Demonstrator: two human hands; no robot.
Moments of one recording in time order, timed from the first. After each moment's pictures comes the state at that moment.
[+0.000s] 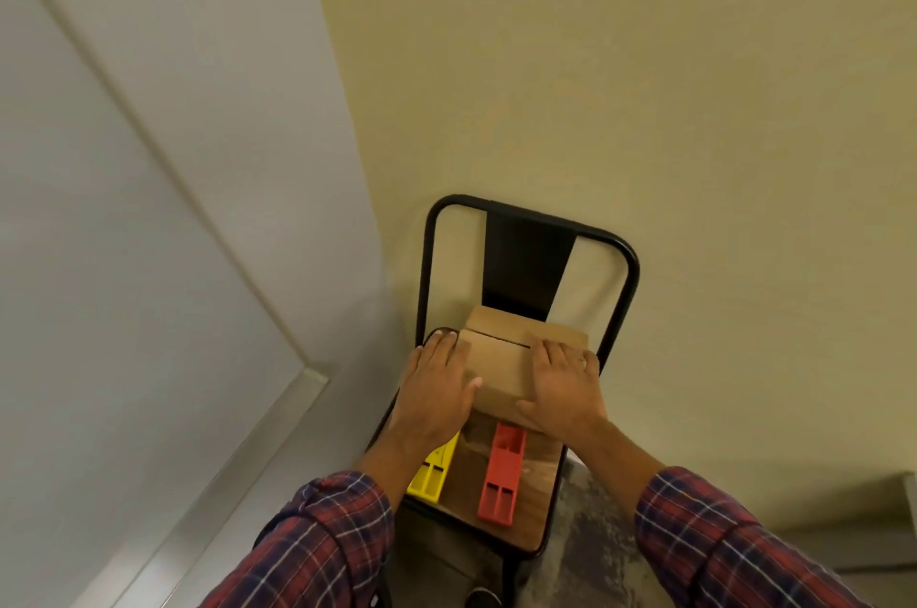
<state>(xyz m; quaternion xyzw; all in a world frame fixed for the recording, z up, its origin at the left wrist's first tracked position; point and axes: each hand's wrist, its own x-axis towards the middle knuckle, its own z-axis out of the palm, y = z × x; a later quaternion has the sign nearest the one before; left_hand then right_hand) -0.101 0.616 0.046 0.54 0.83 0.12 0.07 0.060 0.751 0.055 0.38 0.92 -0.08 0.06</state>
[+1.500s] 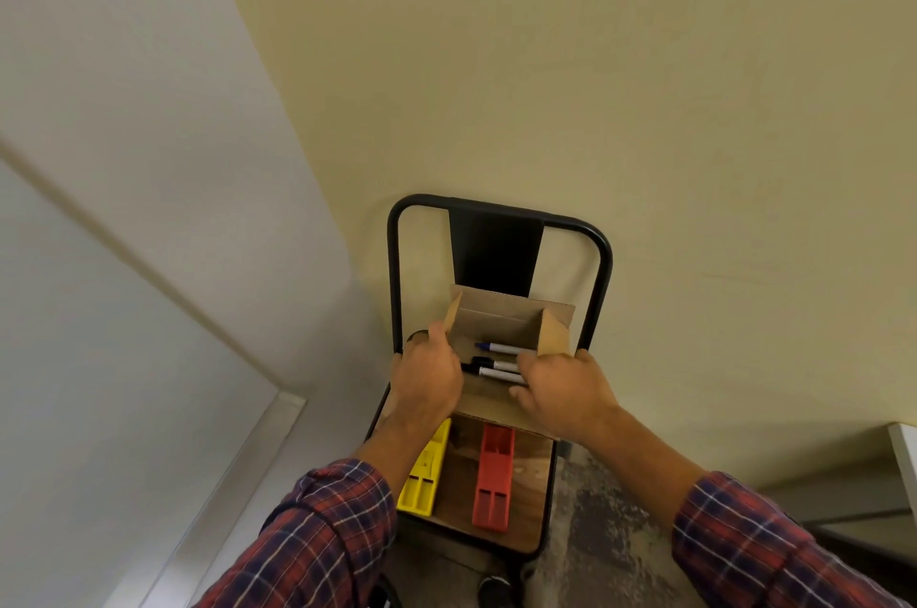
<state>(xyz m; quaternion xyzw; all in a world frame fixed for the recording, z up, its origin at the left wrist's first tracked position) -0.101 0.674 0.054 0.44 0.88 0.17 0.10 0.082 0.766 0.083 0.33 0.94 -0.06 0.07</state>
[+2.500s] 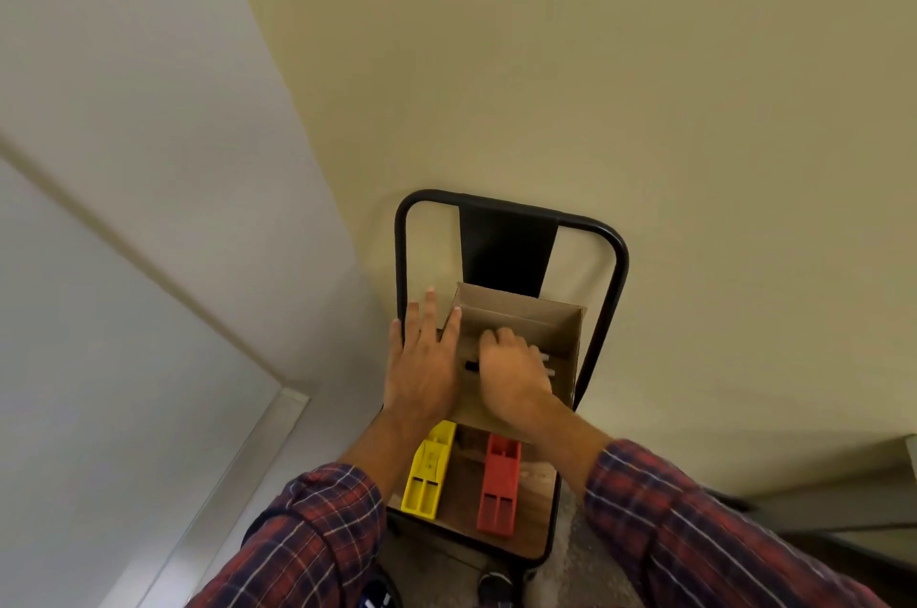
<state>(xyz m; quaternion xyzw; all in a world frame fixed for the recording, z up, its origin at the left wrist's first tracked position) -0.122 0.668 0.047 0.54 0.84 -0.01 0.01 0.001 0.748 0.066 0.38 0.91 -0.16 0.04</state>
